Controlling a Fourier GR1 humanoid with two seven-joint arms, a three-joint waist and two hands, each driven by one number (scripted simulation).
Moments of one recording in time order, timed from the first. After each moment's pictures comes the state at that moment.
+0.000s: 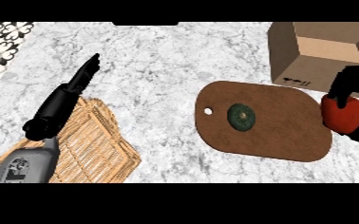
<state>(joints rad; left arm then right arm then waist) -0.19 0.25 0.02 -1.56 -0.14 -0.22 -0.07 -0.25 -0.67 -0.11 -1.65 0.41 0.31 -0.62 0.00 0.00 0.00</state>
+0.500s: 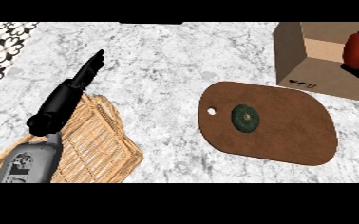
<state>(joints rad) -0.23 0.24 0.01 -1.56 -0.14 -0.24 -0.06 -0.59 -0.70 -0.21 -1.25 0.39 0.34 -0.43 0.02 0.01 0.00</state>
